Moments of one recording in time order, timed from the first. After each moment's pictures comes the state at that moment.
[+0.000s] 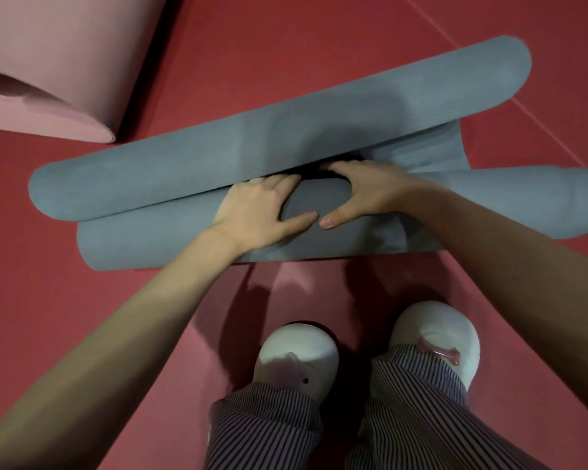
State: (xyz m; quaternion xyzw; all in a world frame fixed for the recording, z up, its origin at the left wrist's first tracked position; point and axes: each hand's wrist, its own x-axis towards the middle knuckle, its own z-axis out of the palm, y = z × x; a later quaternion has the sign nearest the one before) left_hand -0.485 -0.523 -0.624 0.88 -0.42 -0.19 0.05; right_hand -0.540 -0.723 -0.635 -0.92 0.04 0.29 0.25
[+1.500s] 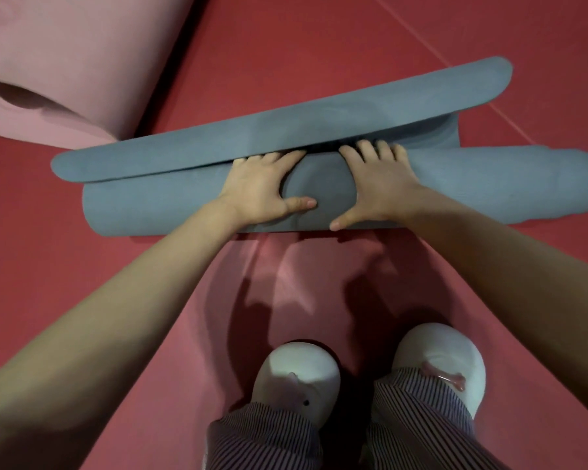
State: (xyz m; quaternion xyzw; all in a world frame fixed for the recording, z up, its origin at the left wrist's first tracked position) left_hand -0.439 -0.541 -0.623 0.90 -0.39 -0.18 0.04; right_hand -0.530 -0.722 -0.623 -0.97 0.07 0.21 0.05
